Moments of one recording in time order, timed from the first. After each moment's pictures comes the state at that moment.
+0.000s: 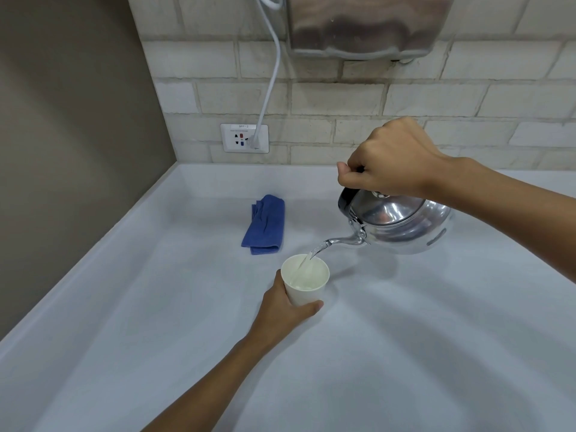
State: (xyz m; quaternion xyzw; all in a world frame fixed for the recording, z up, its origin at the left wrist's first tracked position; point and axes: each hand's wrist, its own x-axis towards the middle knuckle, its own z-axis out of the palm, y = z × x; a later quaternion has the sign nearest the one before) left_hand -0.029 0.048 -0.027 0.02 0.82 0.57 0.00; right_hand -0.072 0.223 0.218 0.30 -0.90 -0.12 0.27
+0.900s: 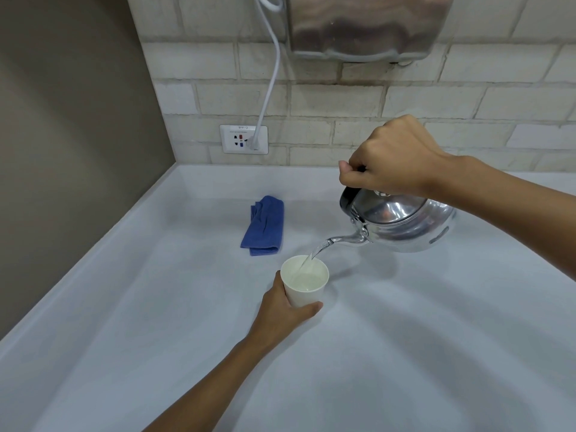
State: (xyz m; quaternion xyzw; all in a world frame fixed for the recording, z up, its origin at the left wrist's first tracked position) left_hand -0.029 0.049 -0.025 0.02 0.82 0.57 0.00; right_hand -0.072 0.225 0.222 0.30 -0.90 -0.14 0.27
